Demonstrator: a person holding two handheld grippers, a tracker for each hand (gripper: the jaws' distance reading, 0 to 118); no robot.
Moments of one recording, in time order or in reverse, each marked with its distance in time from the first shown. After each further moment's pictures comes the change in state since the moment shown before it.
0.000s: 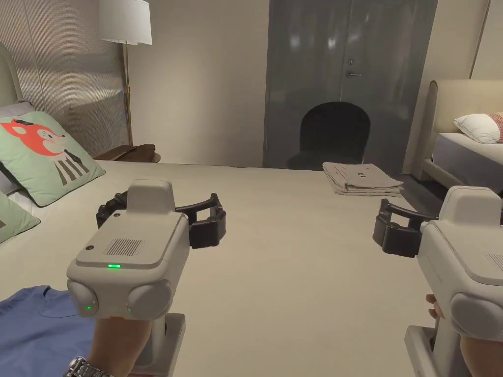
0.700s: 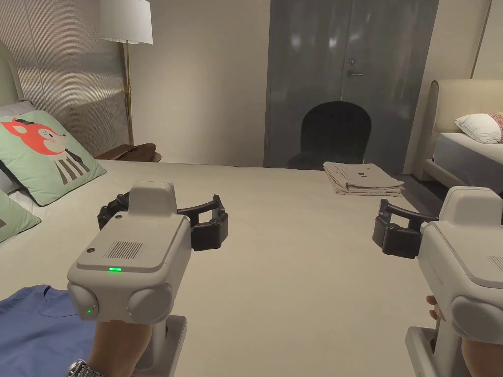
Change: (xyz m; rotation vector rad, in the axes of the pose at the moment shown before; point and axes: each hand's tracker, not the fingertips) left arm 0.003 -0.001 0.005 0.000 -0.007 -0.004; right arm -0.004 0.001 0.005 0.007 0.004 0.009
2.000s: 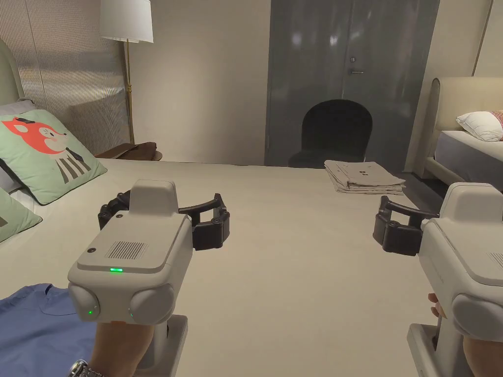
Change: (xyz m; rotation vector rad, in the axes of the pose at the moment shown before) left arm 0.001 0.000 0.002 0.005 0.003 -0.006; right arm 0.000 0.002 0.000 0.008 0.003 0.013
